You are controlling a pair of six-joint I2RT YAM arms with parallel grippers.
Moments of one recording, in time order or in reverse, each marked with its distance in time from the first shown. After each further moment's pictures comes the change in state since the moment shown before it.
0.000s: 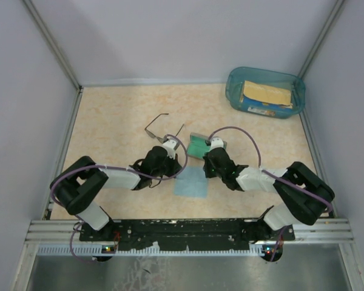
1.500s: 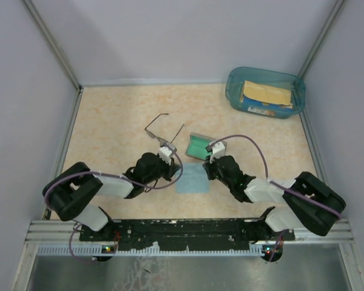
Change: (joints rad) left arm 0.000 -0.074 -0.147 0.254 0.041 0.189; right arm 0.038 -0.114 -0.182 0.343 -0.001 -0.238
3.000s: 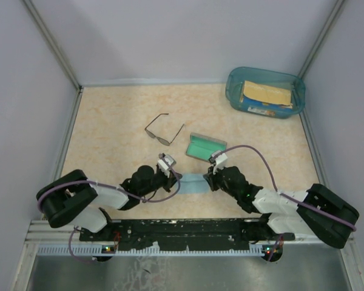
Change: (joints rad) left arm -0.119 -0.086 -0.156 0.170 -0.019 0.000; right arm 0.077 -0.169 -0.146 -0.003 -0.035 0.023
